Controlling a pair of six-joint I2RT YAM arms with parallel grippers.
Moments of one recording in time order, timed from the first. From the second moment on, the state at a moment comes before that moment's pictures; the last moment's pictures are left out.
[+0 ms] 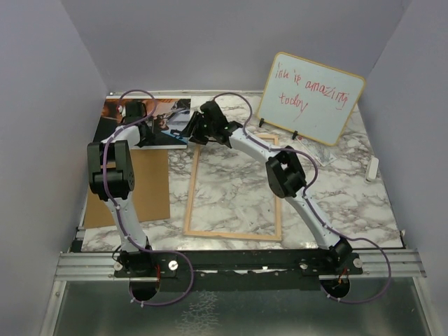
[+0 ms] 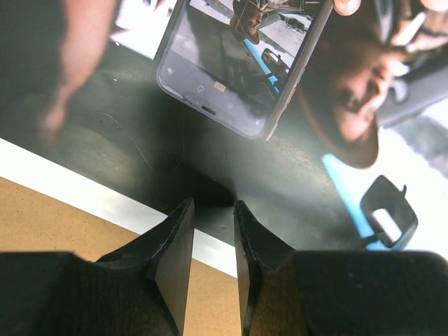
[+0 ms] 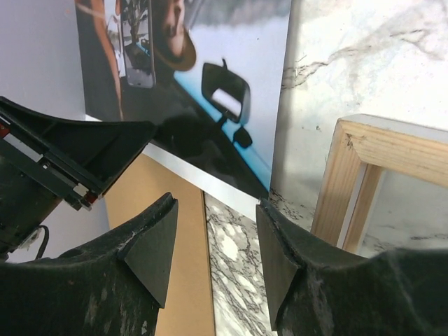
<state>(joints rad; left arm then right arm) 0.10 2.05 1.41 -0.29 -0.09 -0.48 0.72 2.64 2.34 -0.25 -0.19 0.98</state>
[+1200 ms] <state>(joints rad) 0.10 1.95 1.22 -0.14 0.03 -0.50 0.73 2.77 2.49 -0.33 -0.12 1.07</state>
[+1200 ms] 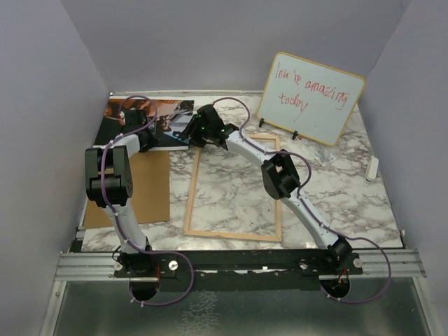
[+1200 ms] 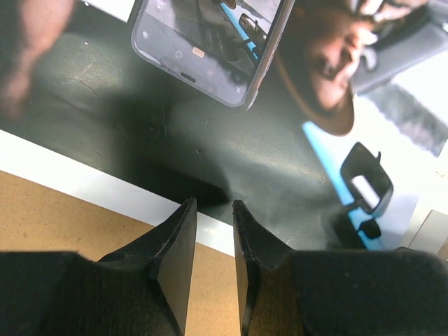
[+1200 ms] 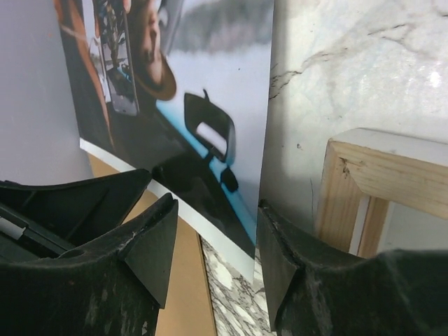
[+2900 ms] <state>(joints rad) 0.04 1.15 1.07 -0.65 0.25 -0.39 0.66 1.66 1.00 0.23 -0.30 0.94</state>
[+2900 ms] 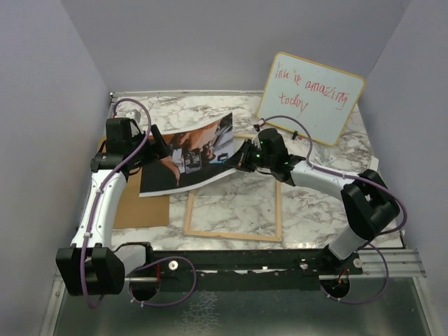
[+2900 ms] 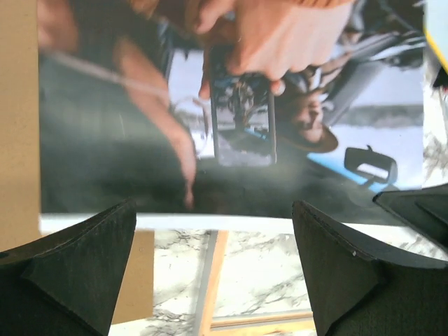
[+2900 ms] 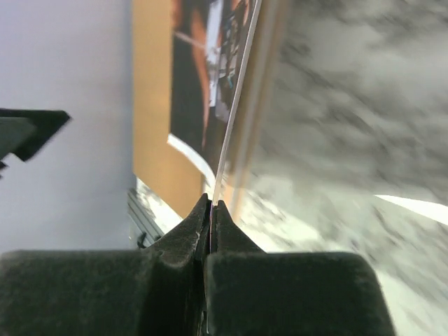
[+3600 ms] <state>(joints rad) -0.42 1.15 0.95 -0.35 0.29 -0.11 0.40 1.54 0.91 -0.26 -0.48 0.64</state>
